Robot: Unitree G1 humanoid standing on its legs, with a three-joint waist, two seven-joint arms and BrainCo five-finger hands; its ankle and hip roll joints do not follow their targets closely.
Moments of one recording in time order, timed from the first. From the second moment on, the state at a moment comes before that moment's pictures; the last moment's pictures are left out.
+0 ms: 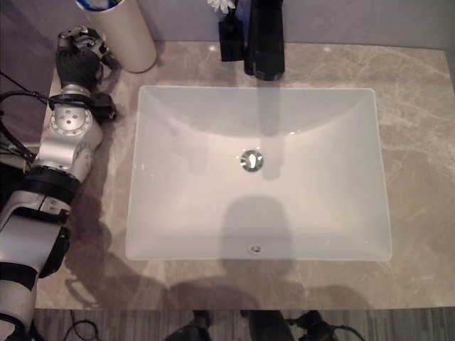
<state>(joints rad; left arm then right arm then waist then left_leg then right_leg) -1.10 0.66 -0.38 0.75 -0.54 -0.21 0.33 -0.05 -0.28 0.40 1.16 0.03 -0.03 -0.19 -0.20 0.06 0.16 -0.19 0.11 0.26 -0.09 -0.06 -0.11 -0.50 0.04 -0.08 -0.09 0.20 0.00</state>
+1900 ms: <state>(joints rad) -0.57 0.55 -0.29 0.56 -0.43 -0.11 0.27 0.00 -0.28 0.37 1.26 -0.02 0.02 -0.14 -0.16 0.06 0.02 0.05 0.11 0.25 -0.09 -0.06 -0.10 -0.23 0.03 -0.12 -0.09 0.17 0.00</state>
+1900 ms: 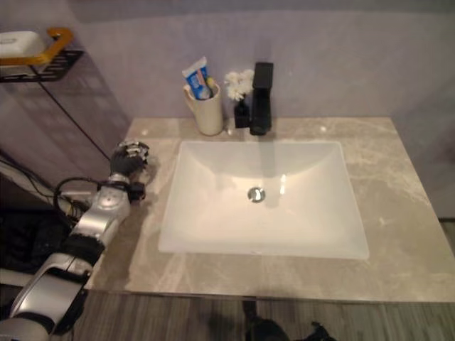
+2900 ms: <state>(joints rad) 0.29 0.68 0.10 -0.02 -0.26 -0.15 0.01 0.05 -0.29 0.18 1.26 -0.02 0.02 -0.06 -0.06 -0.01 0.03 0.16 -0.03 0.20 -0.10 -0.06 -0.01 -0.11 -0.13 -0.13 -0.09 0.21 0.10</state>
